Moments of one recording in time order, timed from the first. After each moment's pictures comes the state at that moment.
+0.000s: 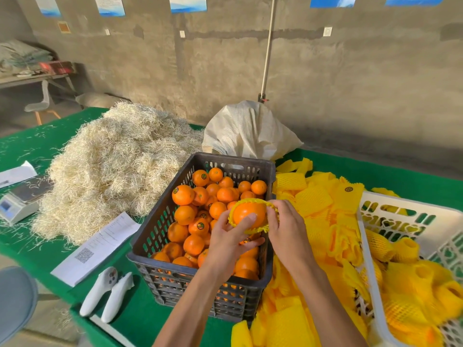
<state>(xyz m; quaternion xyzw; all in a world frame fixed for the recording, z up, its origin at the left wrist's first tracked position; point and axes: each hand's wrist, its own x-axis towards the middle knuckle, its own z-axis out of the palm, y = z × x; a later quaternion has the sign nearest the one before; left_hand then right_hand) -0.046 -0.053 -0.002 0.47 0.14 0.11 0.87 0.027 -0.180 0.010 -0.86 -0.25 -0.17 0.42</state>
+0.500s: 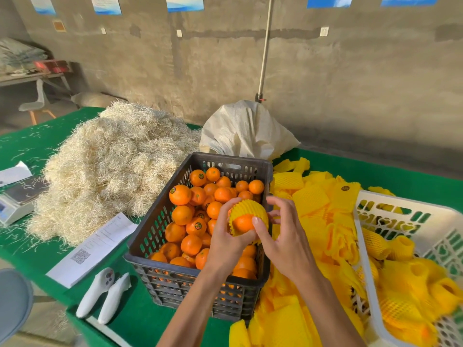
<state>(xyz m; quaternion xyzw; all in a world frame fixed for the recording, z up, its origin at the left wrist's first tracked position) -0.051 -0.057 -0.003 0.64 0.06 0.22 0.74 0.013 -0.197 0.006 -0.83 -0.32 -0.15 0.43</state>
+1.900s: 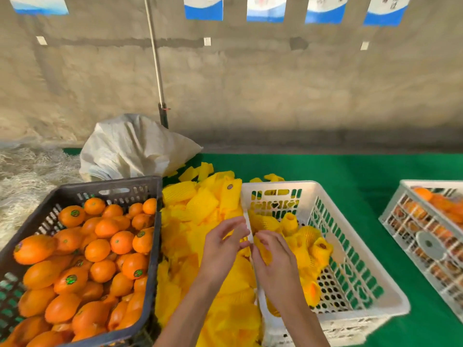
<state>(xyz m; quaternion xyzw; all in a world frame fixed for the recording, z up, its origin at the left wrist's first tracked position) 0.054 -0.266 -0.002 0.62 0.06 0.04 0.78 0.030 -0.397 -0.030 -0.87 -0.08 -0.22 0.43</state>
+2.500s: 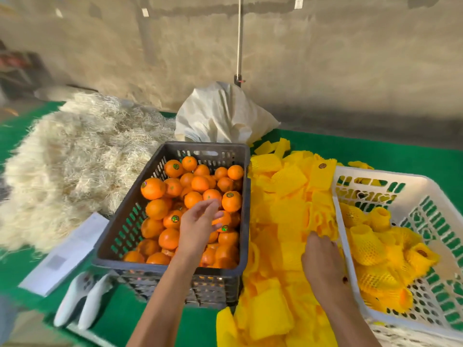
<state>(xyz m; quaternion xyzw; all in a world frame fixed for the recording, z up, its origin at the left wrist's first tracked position) -0.020 -0.042 -0.028 0.63 0.22 0.17 0.72 0.029 -0.297 -0.051 -1.00 -0.01 0.03 0.05</state>
